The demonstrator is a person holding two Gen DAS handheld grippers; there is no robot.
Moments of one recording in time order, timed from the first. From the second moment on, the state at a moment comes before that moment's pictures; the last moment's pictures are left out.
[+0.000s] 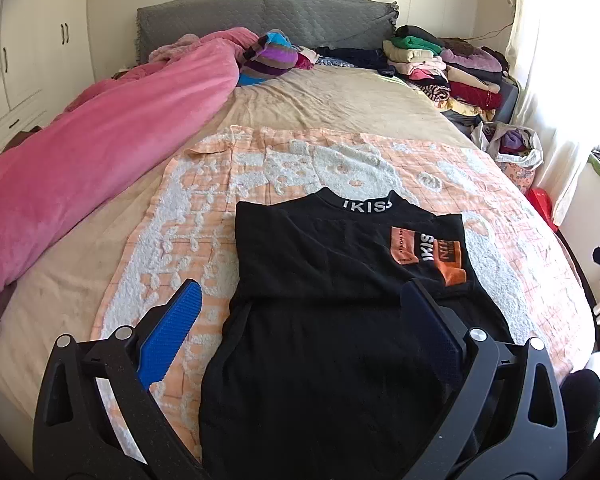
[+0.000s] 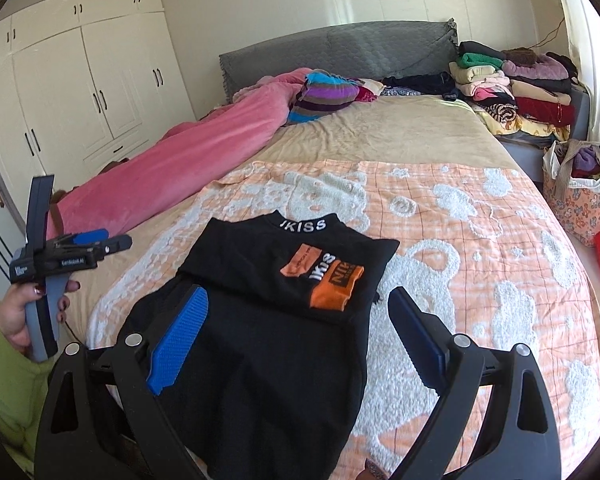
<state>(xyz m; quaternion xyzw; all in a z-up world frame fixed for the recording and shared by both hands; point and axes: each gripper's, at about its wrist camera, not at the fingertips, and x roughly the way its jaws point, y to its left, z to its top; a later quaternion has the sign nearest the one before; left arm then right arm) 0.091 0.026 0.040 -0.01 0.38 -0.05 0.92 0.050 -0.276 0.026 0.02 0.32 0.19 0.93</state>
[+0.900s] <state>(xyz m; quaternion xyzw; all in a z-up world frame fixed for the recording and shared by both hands) 0.028 0.041 0.006 0.01 0.43 -0.05 0.90 -0.008 -0.216 -0.050 -0.09 0.41 0.22 0.88</state>
